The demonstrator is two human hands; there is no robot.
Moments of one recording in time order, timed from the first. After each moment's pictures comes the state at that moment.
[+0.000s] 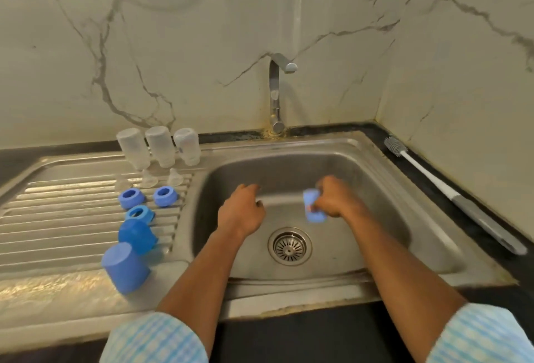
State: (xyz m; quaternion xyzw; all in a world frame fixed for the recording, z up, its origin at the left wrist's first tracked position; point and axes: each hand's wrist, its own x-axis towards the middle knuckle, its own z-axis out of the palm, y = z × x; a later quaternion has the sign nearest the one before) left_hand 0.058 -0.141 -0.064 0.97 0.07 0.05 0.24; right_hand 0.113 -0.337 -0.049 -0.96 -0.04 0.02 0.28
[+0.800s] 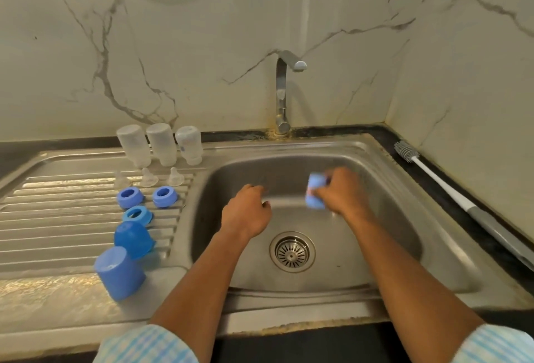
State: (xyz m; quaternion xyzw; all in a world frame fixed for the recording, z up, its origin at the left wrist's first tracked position) left_hand 0.072 -0.144 -0.068 0.97 0.06 0.05 0.22; right_hand 0.132 -0.333 -0.053 -0.94 -0.01 -0.06 0.33
